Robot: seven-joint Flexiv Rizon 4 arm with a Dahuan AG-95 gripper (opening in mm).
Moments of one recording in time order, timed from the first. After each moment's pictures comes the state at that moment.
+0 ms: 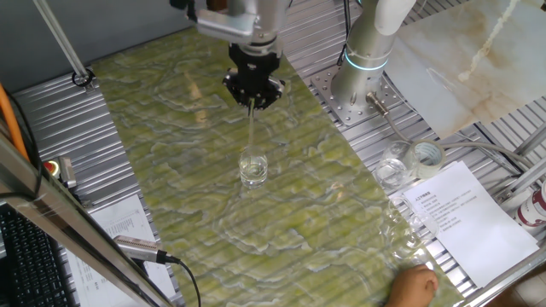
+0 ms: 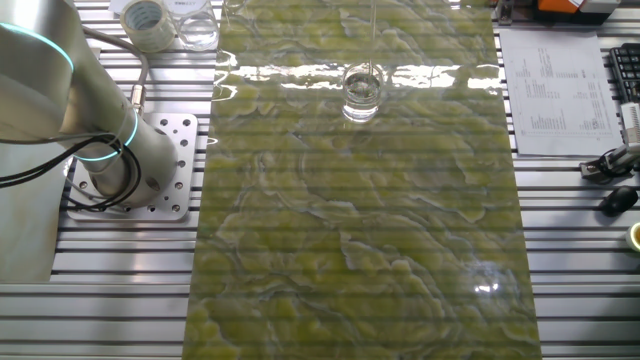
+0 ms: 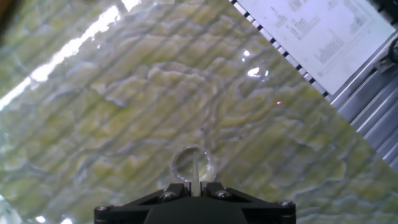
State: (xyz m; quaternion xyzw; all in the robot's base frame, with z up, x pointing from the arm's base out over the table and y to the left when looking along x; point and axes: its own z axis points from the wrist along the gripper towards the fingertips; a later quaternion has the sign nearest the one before) arm 0.434 0.135 0.316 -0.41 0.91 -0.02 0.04
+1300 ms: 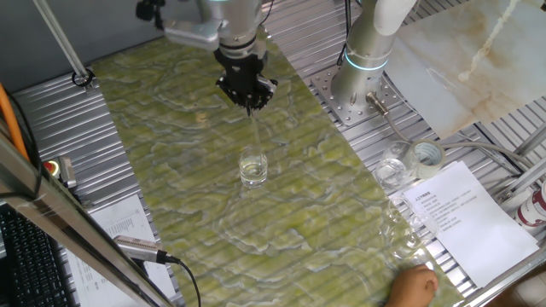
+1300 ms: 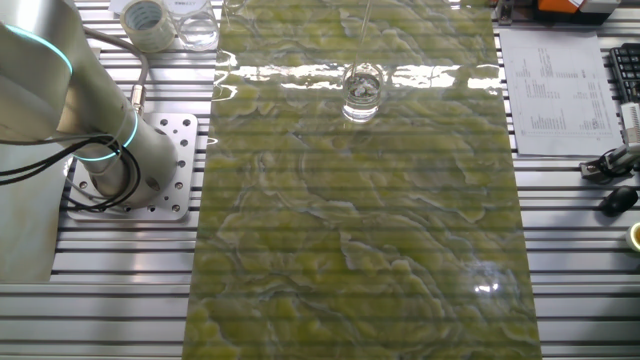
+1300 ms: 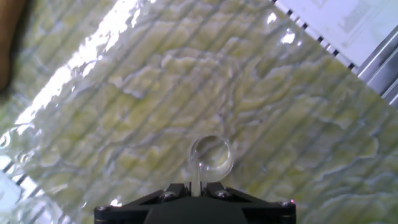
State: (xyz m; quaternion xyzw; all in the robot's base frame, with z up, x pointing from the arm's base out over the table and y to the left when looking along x) arm 0.435 0.134 0.315 -0.36 0.93 0.04 0.01
